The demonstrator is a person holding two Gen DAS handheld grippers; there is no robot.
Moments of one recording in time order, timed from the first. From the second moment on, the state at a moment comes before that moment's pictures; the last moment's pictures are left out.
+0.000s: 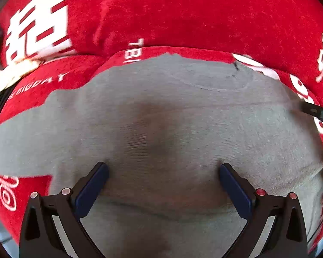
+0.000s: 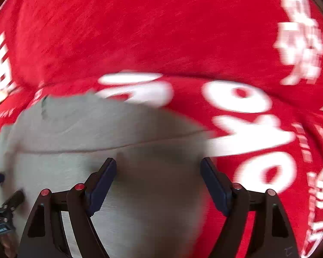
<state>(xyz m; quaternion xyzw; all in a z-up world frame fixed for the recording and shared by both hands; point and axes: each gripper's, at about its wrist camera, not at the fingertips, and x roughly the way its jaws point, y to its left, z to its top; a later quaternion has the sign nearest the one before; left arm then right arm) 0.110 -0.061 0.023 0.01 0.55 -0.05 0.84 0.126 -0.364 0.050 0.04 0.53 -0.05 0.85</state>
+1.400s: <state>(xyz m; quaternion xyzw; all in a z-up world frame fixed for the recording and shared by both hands) 0.054 -0.050 0.046 0.00 0.53 -0.05 0.84 -0.004 -0.269 0.061 -0.01 0.52 0.05 0.85</state>
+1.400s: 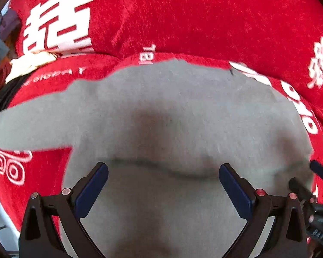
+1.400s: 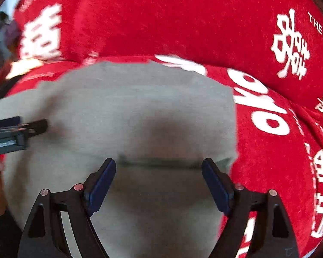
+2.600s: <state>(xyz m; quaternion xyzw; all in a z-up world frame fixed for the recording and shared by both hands) -0.082 0.035 0.007 0.04 0.58 -0.11 0.81 -0.178 -0.214 0.034 -0.20 0.55 0.13 0.80</state>
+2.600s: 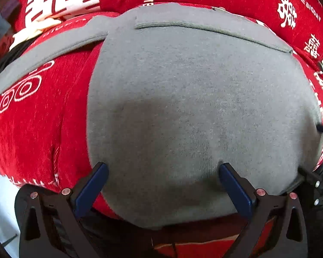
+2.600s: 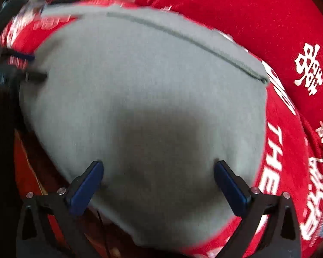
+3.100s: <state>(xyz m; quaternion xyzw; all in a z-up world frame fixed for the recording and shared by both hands) 0.025 0.187 0.035 -0.20 0.53 0.09 0.82 0.044 -0.181 0.055 0.02 0.53 0.03 0.85</state>
